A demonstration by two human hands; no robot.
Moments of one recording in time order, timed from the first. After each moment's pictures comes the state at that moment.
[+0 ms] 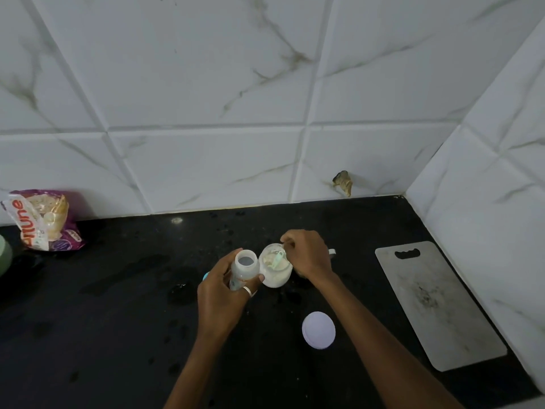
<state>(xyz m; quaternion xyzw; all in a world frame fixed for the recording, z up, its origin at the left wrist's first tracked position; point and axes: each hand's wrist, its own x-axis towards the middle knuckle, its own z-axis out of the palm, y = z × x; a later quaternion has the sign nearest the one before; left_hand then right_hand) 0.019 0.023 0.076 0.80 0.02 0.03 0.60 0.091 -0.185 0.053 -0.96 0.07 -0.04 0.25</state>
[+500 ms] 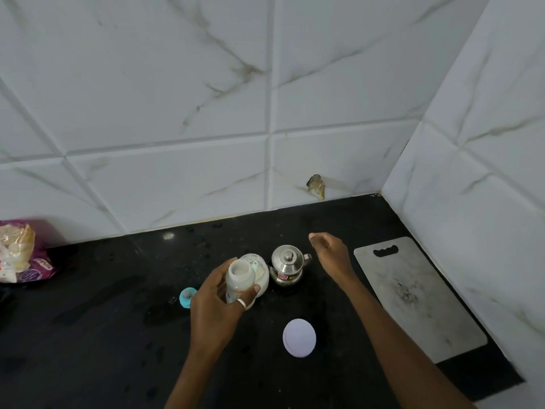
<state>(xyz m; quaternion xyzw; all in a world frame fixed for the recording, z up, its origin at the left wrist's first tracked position) 0.012 -0.019 0.088 0.79 -0.03 0.00 0.61 0.072 -0.302 0.027 -0.83 0.22 -0.06 0.51</state>
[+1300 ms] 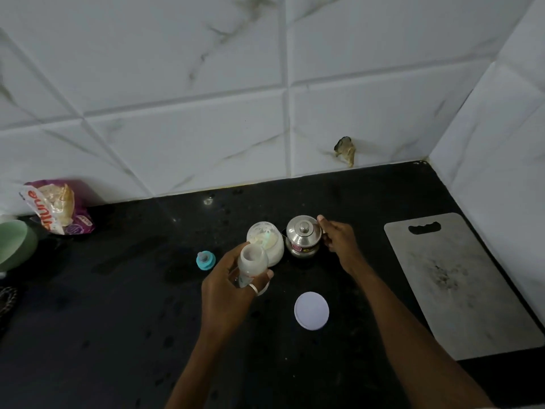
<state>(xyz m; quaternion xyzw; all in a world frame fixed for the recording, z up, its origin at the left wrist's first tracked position) -0.018 -0.040 0.081 0.82 0.02 0.00 0.57 0.082 -0.300 -0.044 -0.69 0.21 0.04 0.69</state>
